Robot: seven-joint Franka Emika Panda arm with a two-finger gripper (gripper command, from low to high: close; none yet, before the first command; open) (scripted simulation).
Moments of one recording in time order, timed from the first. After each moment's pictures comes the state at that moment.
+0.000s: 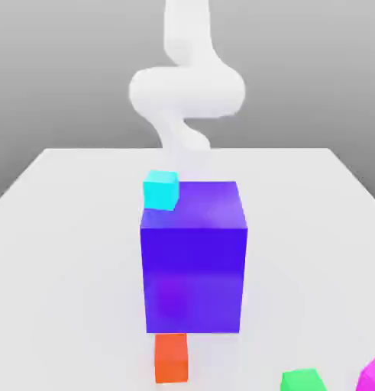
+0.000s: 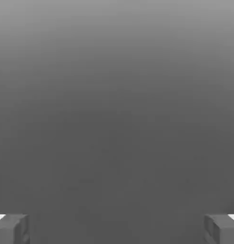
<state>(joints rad) 0.06 -0.71 -0.02 -2.29 0.05 2.31 0.76</state>
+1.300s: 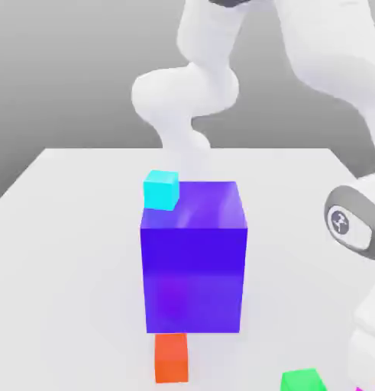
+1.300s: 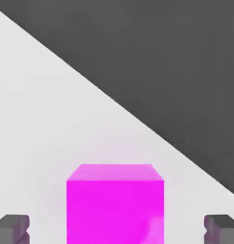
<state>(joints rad) 0.54 0.59 -0.02 -2.09 0.02 2.69 0.63</state>
